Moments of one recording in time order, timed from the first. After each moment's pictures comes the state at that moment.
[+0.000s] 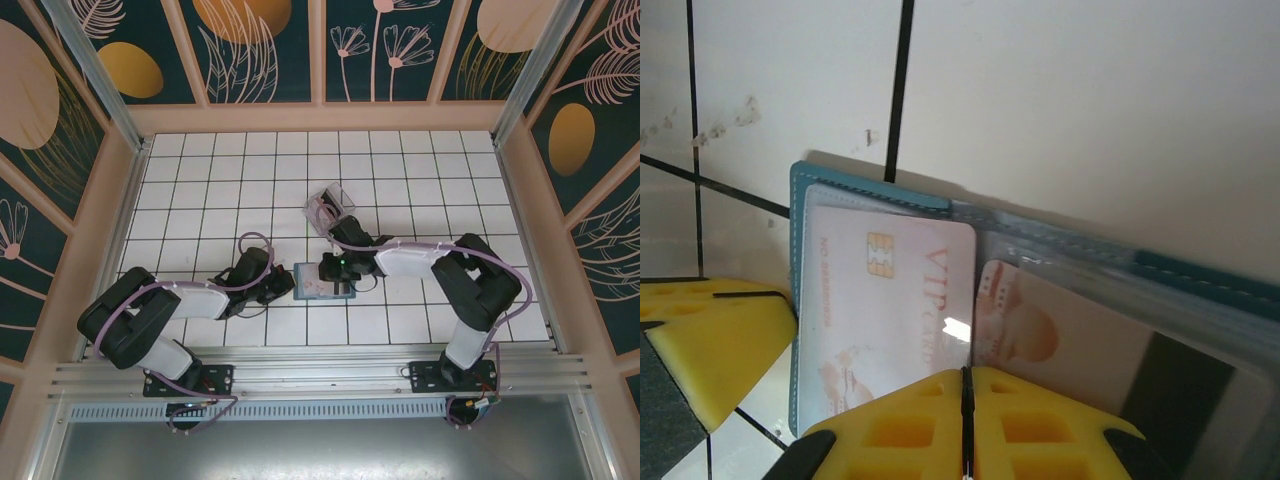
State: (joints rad) left arm -0.67 1.51 0.40 0.34 0.21 -1.07; right arm 0.78 1.74 0.90 -0.19 -0.29 0.68
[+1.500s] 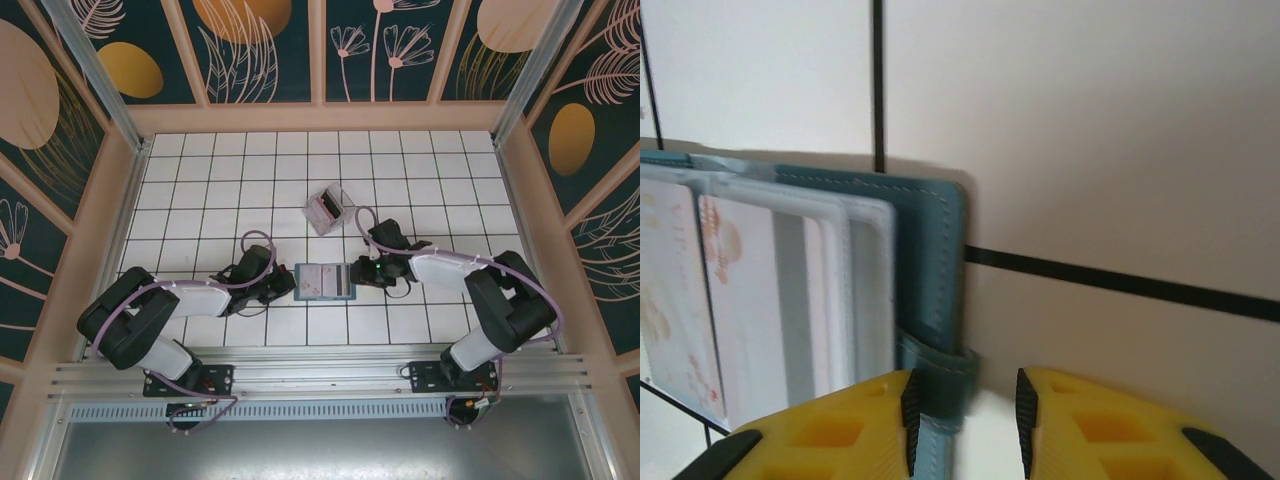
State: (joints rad) left arm -0.68 1.51 0.44 0.25 0.20 -1.05; right arm 0.59 1.55 0.71 -0.28 -0.30 0.59
